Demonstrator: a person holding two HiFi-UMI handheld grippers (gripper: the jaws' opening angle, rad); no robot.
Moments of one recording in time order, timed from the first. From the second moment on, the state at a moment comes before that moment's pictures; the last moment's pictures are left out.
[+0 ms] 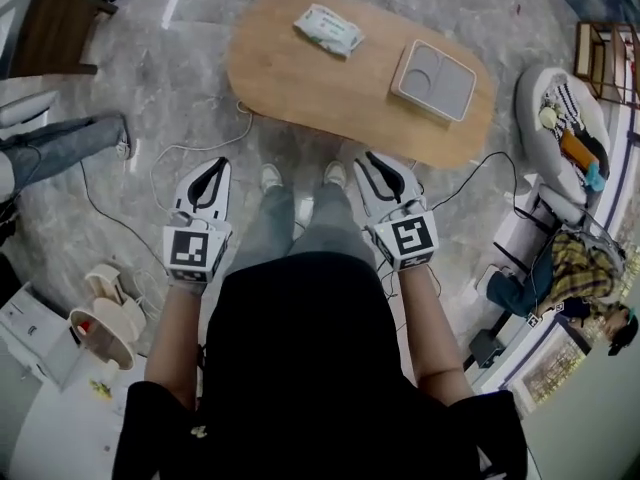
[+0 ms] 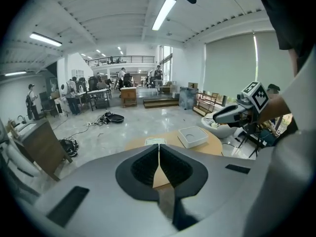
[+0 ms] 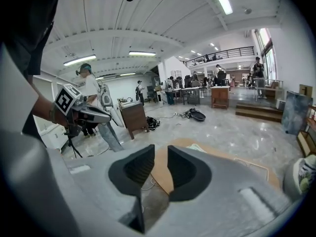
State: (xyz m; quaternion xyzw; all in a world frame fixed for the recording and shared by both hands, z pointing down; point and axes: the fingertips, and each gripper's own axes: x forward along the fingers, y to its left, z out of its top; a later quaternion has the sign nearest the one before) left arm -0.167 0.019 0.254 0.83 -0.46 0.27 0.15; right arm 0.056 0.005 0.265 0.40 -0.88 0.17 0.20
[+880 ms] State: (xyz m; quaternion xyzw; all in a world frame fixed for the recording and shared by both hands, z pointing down) left arm -0.211 0.005 0.413 0.86 -0.34 0.35 0.17; right arm 0.066 0.052 0.416 0.52 -0.78 0.26 0.24
